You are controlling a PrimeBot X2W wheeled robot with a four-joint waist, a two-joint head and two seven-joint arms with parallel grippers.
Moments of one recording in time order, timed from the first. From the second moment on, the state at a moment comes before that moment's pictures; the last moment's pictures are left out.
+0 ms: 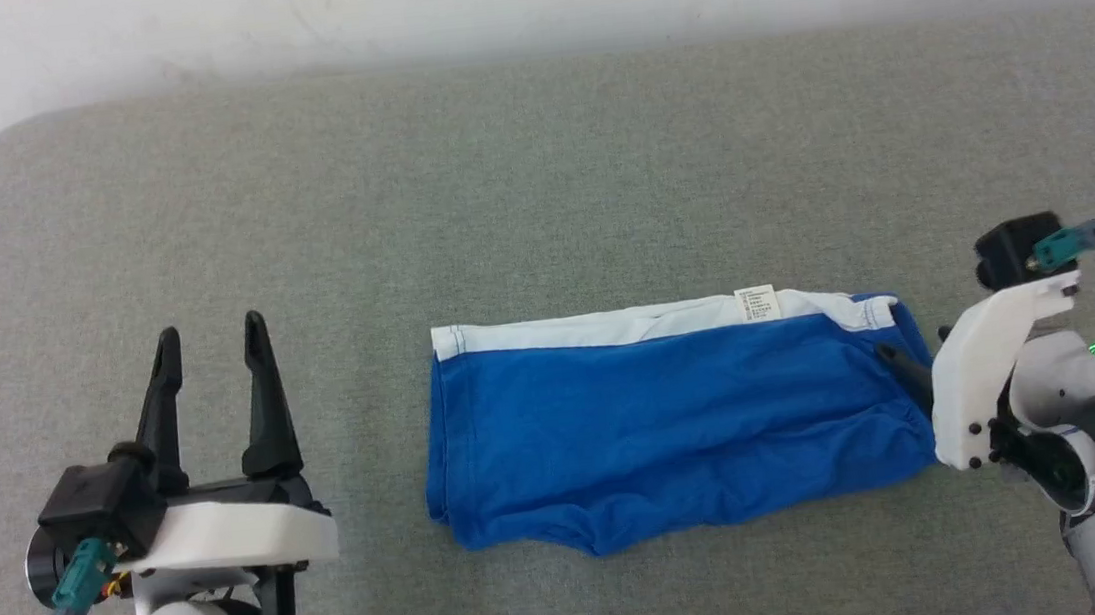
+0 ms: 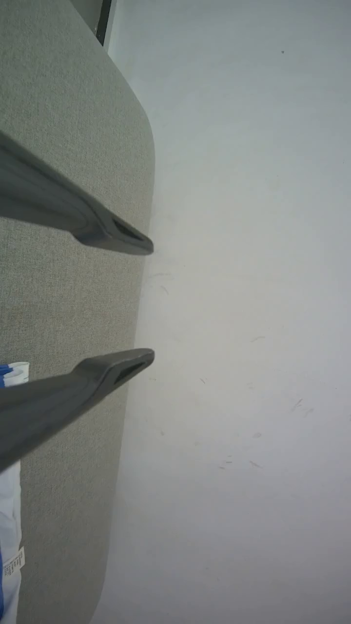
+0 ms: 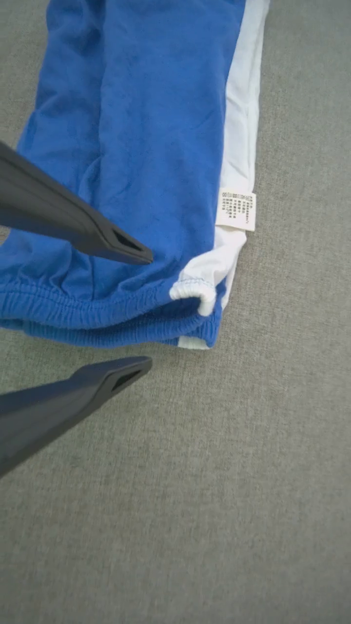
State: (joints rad) left arm -0.13 0.24 -0.11 0.01 -0.38 0.12 -0.25; right arm -0.33 -0.20 0.03 0.26 0.32 0.13 0.65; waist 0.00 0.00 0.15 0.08
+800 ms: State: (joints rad) left arm -0.15 0.09 0.00 -0.05 -0.19 -0.01 -0.26; right arm -0.44 -0.23 -0.07 0.44 0.27 0.13 0.78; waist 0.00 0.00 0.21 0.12
